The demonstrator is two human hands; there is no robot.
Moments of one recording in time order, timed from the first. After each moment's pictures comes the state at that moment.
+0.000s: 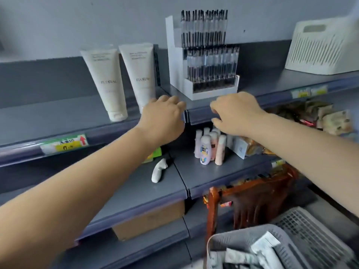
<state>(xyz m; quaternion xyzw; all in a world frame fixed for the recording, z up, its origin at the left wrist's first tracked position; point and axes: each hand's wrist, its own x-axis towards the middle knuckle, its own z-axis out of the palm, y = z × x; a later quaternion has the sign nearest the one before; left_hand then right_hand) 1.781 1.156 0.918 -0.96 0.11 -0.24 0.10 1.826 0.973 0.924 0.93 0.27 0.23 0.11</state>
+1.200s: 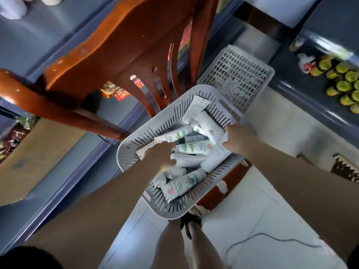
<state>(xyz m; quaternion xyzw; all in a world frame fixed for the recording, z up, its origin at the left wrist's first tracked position) 1.797 0.929 0.379 -0.88 0.23 0.41 -0.02 1.745 0.698 0.381 0.93 -0.16 -0.32 -0.03</state>
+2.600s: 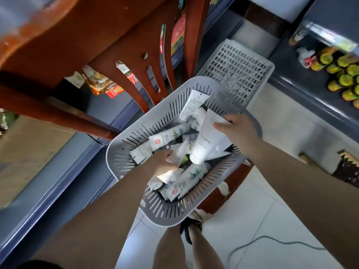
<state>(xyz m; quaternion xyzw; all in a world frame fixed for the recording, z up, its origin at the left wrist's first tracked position) 1.783 0.931 0.327 -0.82 0.06 0.52 -0.22 1.742 0.715 0.394 0.82 -0.31 -0.10 -0.46</state>
